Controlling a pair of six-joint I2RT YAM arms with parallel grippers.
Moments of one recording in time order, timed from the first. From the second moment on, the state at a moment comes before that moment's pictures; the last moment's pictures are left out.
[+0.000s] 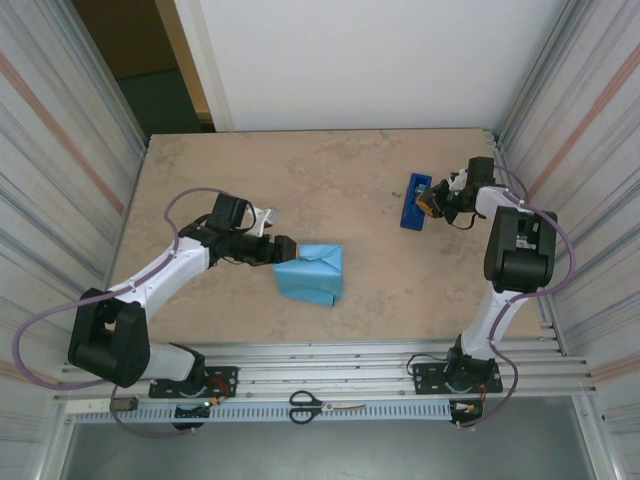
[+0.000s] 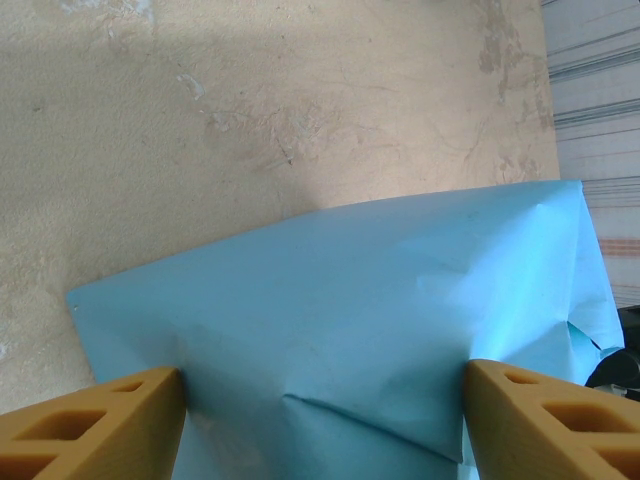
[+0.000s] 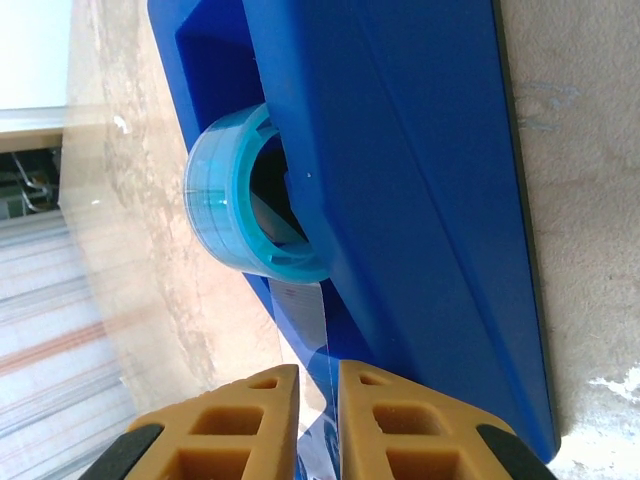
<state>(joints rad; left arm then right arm) -0.39 1.36 0.89 -0.51 0.65 -0.36 -0.15 1.93 1.27 -0.39 -0.69 0.64</state>
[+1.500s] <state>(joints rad) -0.41 1.37 0.89 -0.49 0.65 -0.36 -0.12 1.64 0.97 -0.34 -0.73 0.81</state>
